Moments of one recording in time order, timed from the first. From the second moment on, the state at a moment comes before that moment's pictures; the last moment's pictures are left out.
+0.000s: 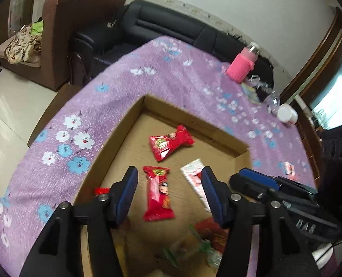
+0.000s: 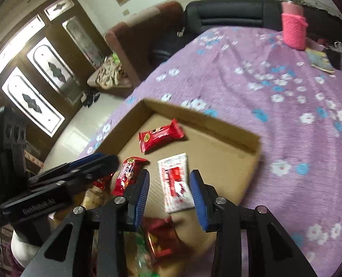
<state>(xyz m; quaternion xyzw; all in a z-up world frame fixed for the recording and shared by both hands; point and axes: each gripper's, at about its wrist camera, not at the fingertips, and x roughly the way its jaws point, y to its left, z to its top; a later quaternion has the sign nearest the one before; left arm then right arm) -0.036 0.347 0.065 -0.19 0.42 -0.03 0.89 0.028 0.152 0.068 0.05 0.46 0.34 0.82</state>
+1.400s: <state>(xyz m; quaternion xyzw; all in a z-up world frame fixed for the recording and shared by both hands) -0.120 0.175 0.075 -0.18 0.38 -0.20 0.89 0.066 -0.123 0.062 0.13 0.44 0.18 0.87</state>
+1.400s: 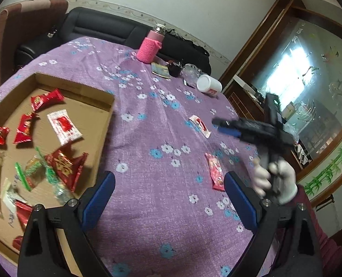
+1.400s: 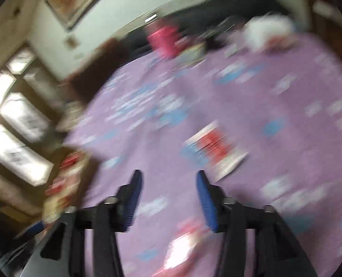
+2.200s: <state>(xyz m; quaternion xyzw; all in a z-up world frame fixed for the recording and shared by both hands) -0.119 0.159 0.050 -0.18 0.41 -0.19 0.87 0.048 -0.038 0.021 0.10 0.54 0.29 0.78</state>
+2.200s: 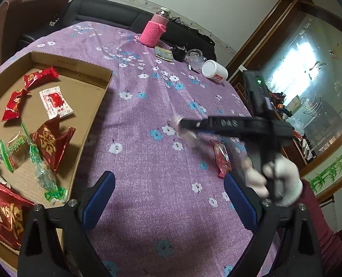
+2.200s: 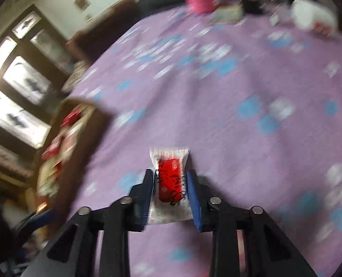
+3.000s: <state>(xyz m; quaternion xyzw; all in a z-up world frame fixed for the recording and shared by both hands) -0.129 0.116 0.045 -0.09 0.43 -0.18 0.88 -0.030 -0.089 0.018 0.04 0.48 0.13 0.87</state>
